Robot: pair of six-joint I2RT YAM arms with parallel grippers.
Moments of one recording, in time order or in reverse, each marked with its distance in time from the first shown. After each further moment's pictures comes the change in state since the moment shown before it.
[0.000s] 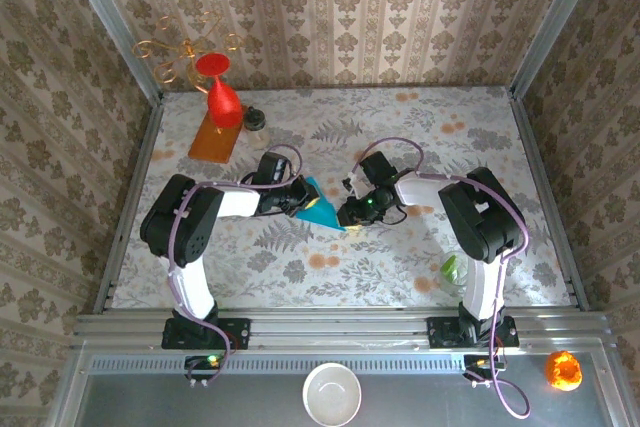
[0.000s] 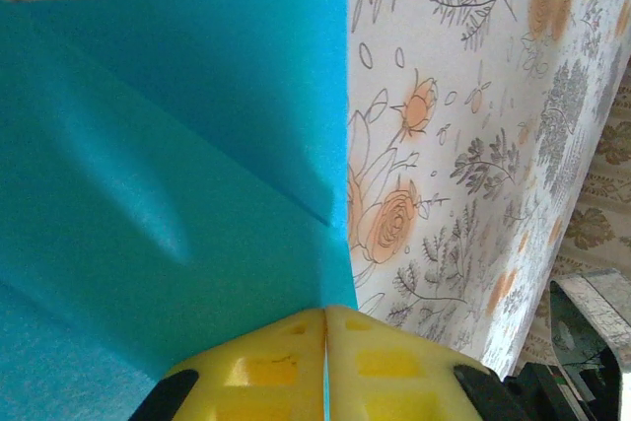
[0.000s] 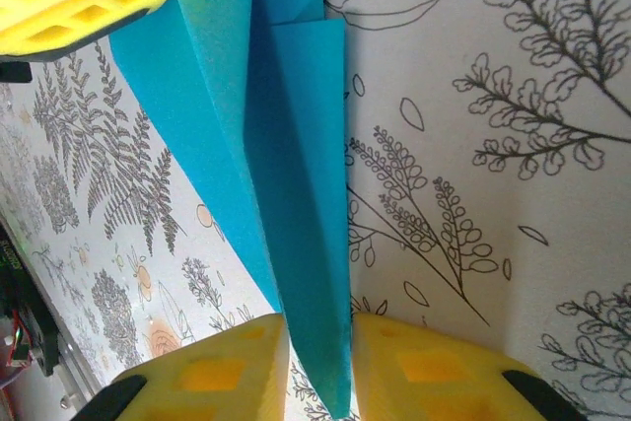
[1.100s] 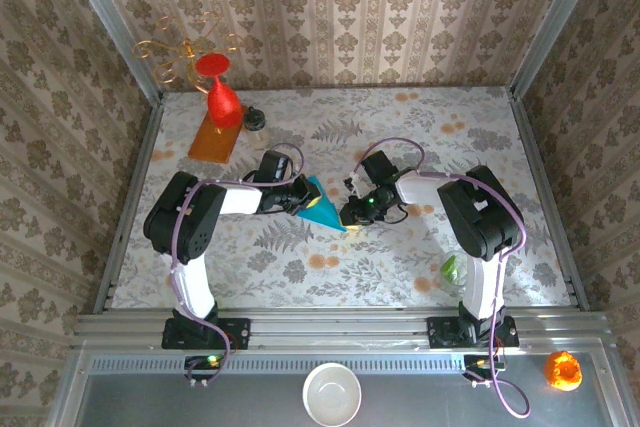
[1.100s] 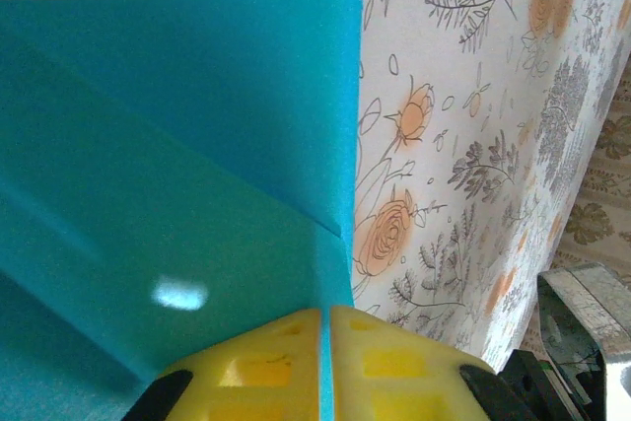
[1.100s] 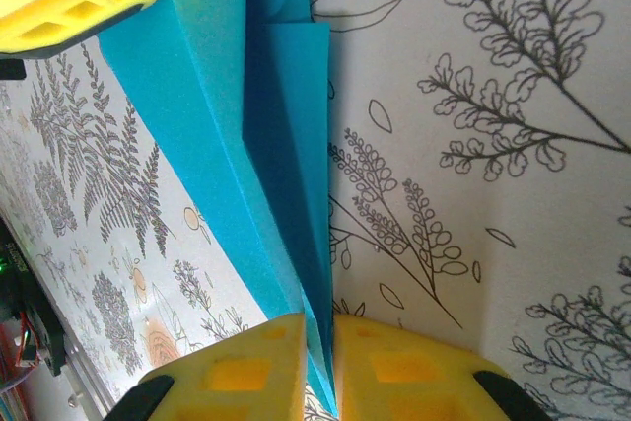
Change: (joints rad) left arm 0.001 0.031 0.031 -0.007 0.018 0.009; right arm -0.013 0.017 0.008 -0.011 -0.012 0.002
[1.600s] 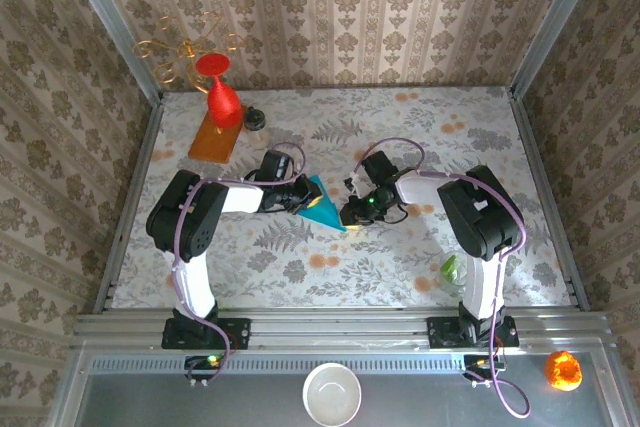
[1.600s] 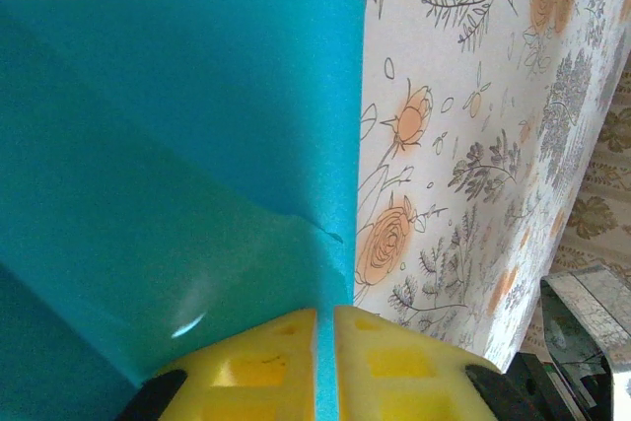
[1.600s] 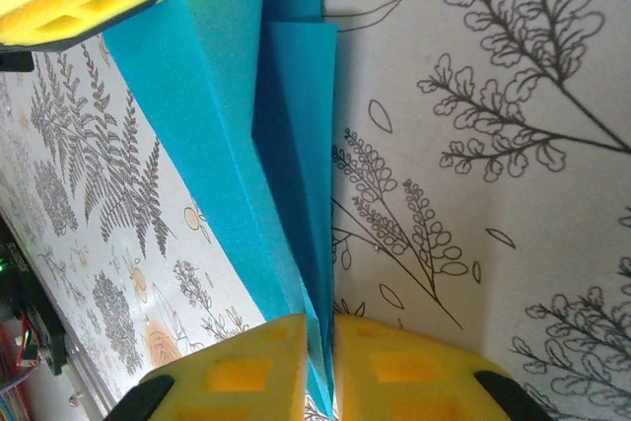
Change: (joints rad) left arm 0.000 0.019 0.018 -0.001 0.013 0.018; right arm 0.000 0.000 0.001 0.000 -0.004 0.000
